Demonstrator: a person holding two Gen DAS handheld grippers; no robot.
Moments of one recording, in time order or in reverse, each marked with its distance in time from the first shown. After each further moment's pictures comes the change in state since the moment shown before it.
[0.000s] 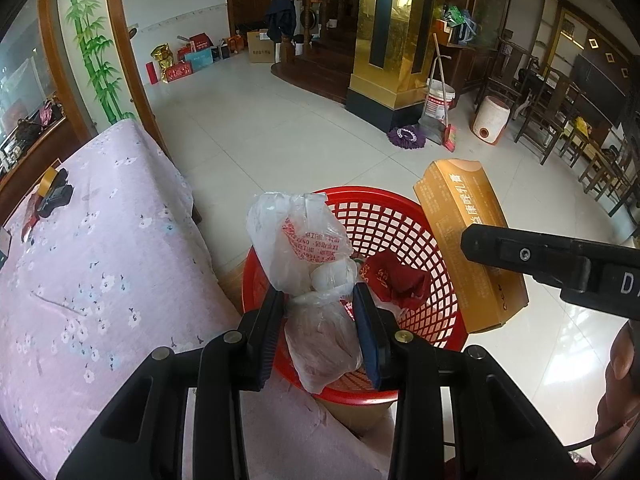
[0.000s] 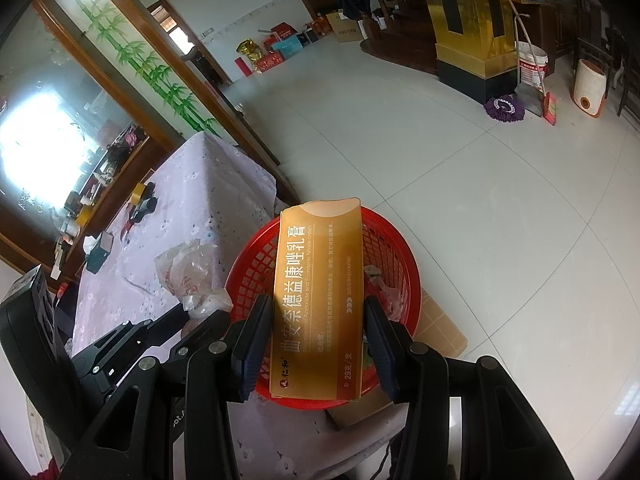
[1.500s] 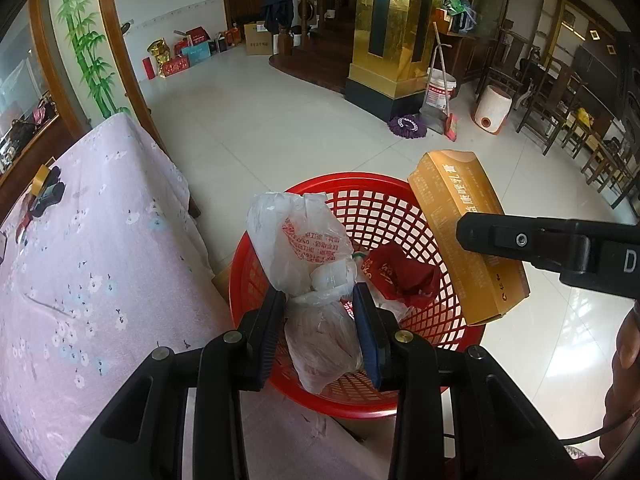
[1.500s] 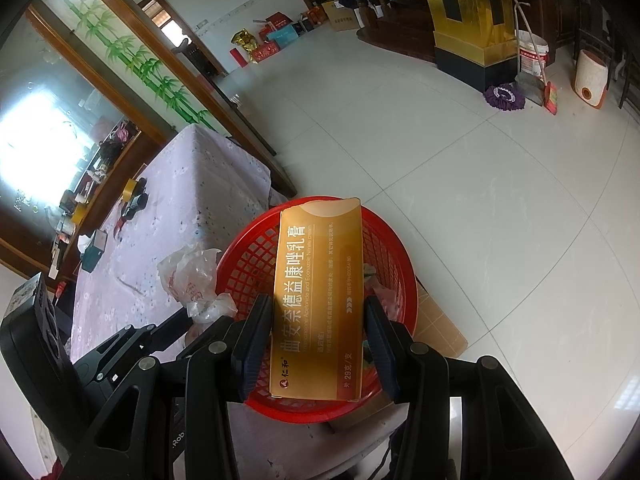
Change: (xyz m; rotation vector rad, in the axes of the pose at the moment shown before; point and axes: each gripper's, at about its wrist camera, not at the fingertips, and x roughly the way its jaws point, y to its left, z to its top) left arm 0.024 -0.005 -0.002 0.011 0.033 0.003; right arm 0.020 -0.007 0.008 0.013 0.041 -0.006
